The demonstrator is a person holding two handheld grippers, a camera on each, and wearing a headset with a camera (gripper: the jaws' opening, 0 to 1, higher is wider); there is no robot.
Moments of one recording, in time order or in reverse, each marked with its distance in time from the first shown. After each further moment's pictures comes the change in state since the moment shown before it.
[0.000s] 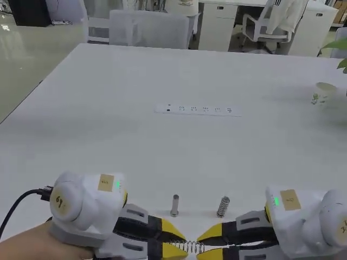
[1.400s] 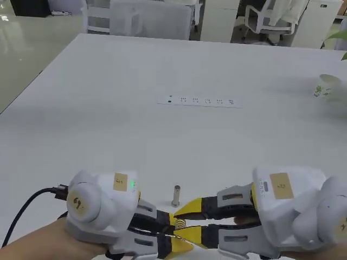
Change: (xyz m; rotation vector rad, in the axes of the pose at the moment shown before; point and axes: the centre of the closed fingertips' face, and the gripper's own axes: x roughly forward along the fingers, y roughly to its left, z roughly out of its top) left arm 0.015 0.004 -0.011 0.009 0.031 0.055; right arm 0.013 0.004 0.052 -0.205 -0.059 -0.034
